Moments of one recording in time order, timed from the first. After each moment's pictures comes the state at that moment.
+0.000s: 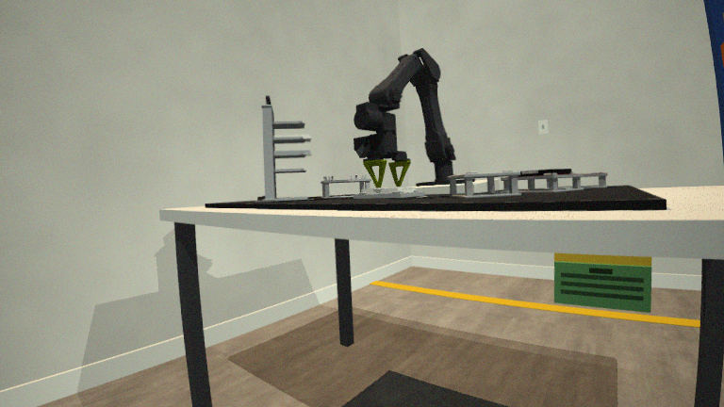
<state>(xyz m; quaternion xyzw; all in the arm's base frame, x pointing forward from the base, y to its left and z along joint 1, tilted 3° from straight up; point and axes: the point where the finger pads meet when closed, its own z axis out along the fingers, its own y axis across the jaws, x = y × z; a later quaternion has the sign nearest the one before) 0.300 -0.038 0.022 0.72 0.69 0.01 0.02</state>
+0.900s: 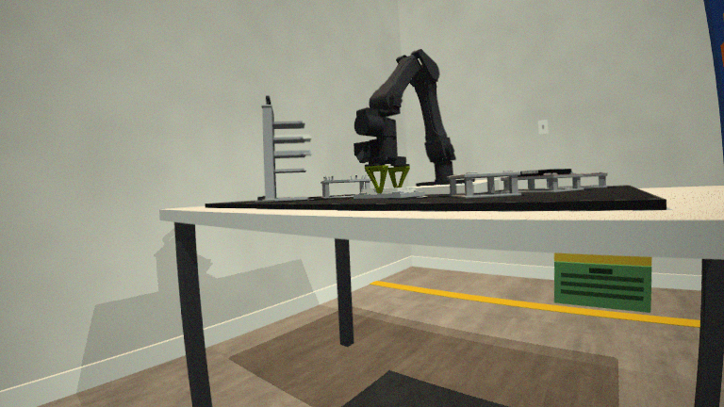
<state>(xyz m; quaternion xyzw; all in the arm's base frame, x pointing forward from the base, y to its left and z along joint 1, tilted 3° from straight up) 0.302 -0.038 0.007 0.72 0.69 0.01 0.02</state>
